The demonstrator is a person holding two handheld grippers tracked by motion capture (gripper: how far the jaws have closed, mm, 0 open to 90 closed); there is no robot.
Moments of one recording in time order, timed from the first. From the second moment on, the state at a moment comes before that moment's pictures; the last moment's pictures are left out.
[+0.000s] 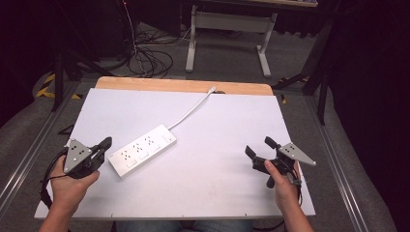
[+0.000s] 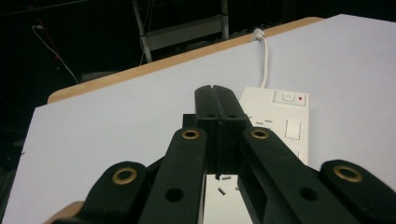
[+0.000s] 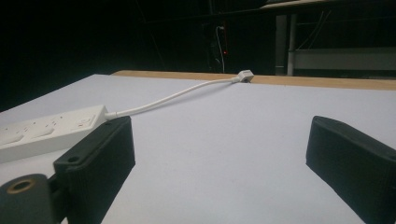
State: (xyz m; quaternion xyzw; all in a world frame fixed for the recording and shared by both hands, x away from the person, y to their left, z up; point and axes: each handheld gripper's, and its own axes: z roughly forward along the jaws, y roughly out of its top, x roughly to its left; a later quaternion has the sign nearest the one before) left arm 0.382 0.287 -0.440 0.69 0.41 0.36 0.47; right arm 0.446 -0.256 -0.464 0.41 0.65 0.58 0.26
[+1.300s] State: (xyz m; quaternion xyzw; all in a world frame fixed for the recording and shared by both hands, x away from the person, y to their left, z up) left arm 0.390 0.276 -0.446 0.74 0.39 0.33 0.44; right arm 0.445 -0.257 -0.464 0.41 0.65 0.59 0.26
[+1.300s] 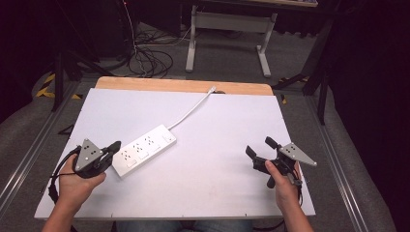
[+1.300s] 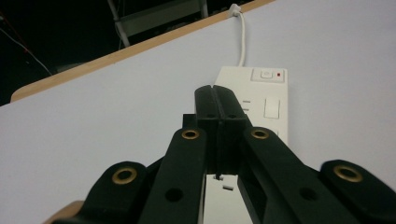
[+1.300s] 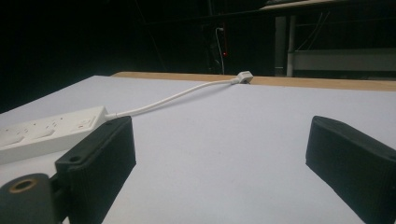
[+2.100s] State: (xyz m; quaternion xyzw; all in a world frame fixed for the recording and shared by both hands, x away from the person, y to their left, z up) left arm 0.391 0.270 -0.449 0.76 0.37 0.32 0.42; right arm 0.444 -0.258 -0.464 0.41 0.65 0.59 0.26
